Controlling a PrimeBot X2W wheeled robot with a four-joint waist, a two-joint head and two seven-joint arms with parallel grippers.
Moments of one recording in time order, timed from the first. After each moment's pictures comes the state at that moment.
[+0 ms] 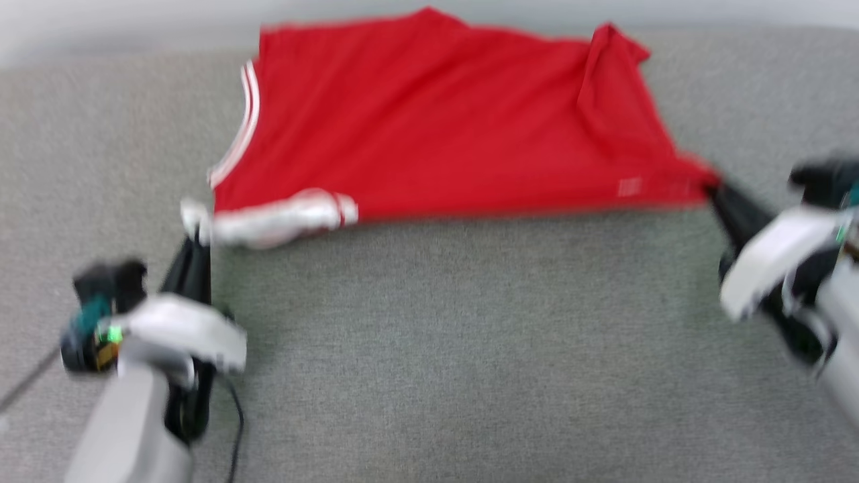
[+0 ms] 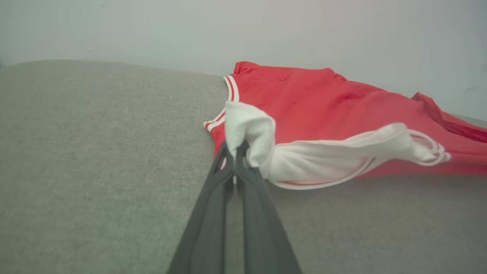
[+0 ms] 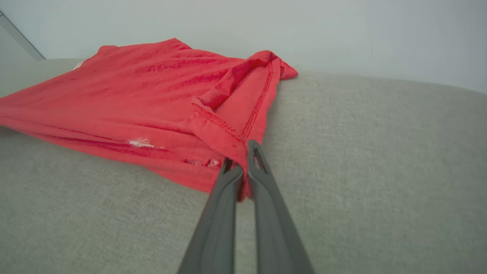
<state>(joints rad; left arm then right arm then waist) -0.47 0.30 -0.14 0.54 -0.50 -0.07 -0.24 -0.80 -0.56 0.77 0.69 0.89 0.13 -0.20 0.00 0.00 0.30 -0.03</state>
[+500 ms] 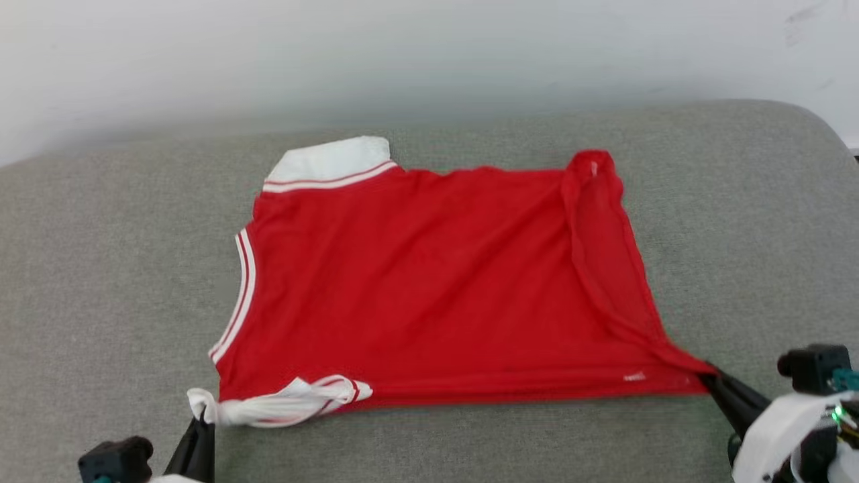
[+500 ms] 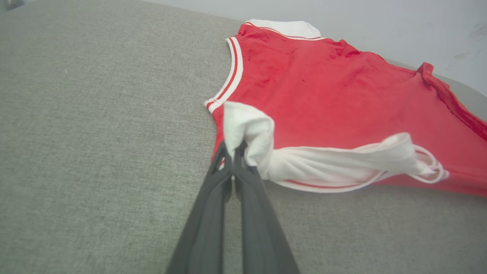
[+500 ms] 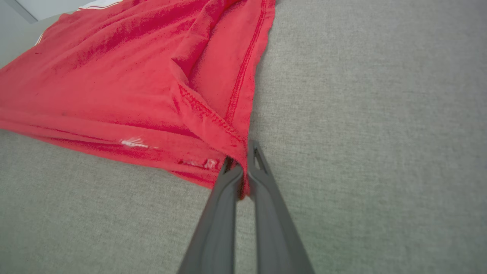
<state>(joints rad) 0.13 0.30 -0.11 0.08 -0.56 0.10 -0.08 -0.29 -0.61 0.63 0.49 0.85 0.13 -0.13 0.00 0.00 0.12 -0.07</state>
